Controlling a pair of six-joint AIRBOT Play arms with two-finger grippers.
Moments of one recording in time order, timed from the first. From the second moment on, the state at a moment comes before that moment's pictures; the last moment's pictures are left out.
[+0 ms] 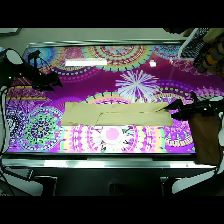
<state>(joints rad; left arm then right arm) 0.02 -1.76 1.93 1.28 -1.50 -1.70 -0.48 -1.86 1.34 -0.81 1.37 1.32</state>
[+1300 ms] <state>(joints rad) -0.69 -2.02 1.66 0.39 -0.63 -1.83 -0.37 -1.26 1.52 -1.12 1.50 1.73</state>
